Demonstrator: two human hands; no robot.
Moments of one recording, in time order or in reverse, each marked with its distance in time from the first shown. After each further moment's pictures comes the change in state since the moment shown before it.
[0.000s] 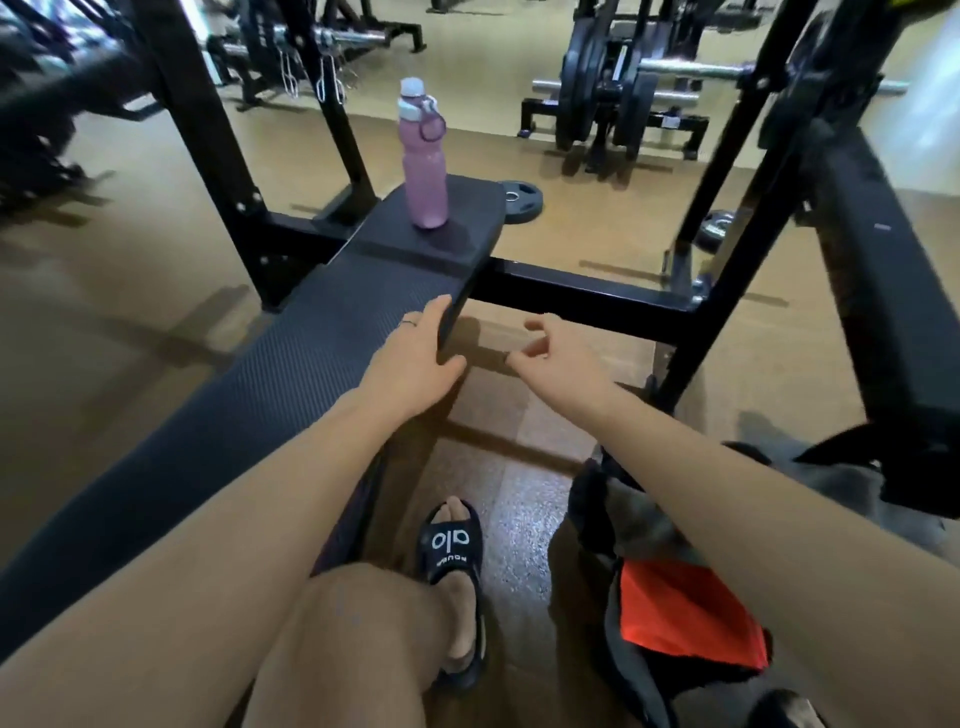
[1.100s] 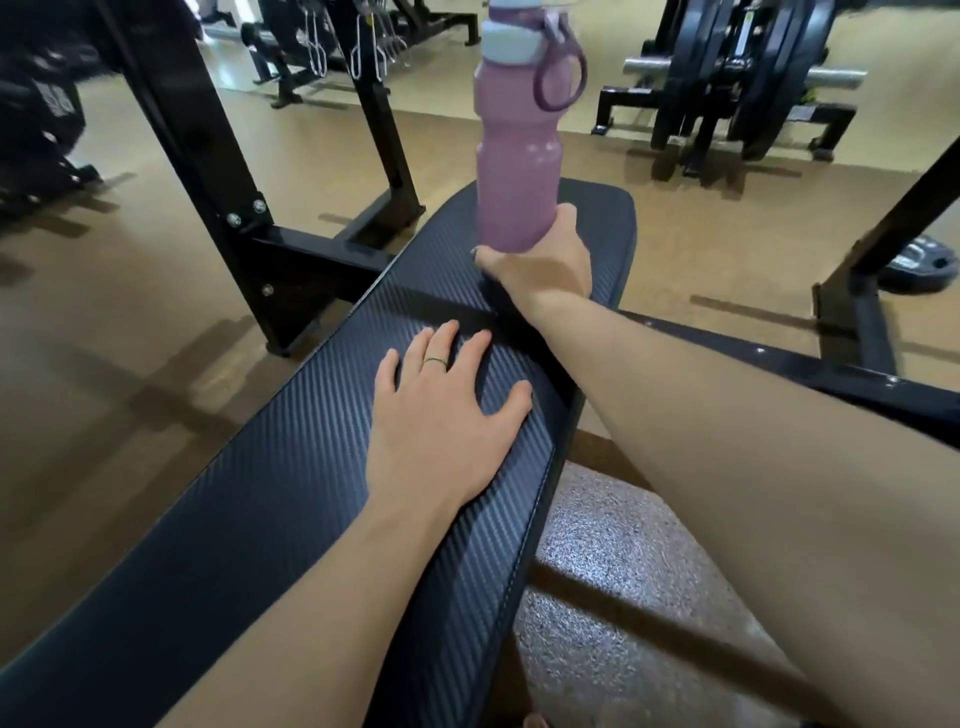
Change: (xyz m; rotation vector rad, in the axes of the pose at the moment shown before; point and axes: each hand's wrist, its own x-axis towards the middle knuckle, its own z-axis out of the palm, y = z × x) left_hand 0.211 -0.145 0.061 0.338 0.271 -0.086; right_hand 0.412 -0.033 0.155 0.119 0.319 -0.017
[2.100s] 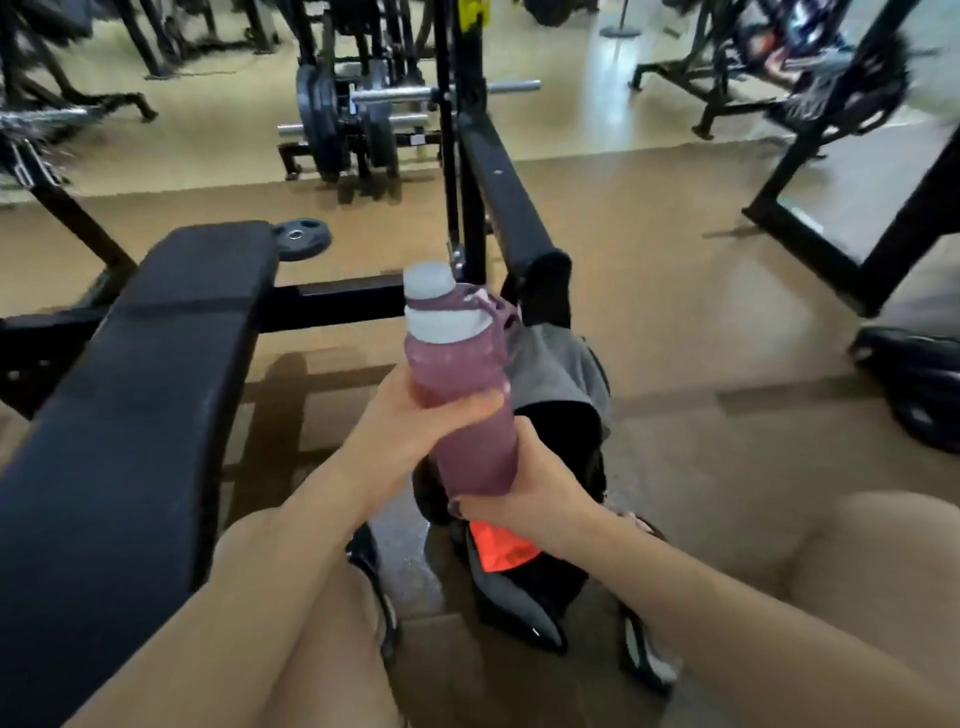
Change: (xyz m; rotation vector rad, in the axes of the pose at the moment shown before) left_hand -0.392 0.257 -0.242 -1.325 -0.718 0.222; right_hand -0.593 0.062 -0.425 0.089 -0.085 0.306
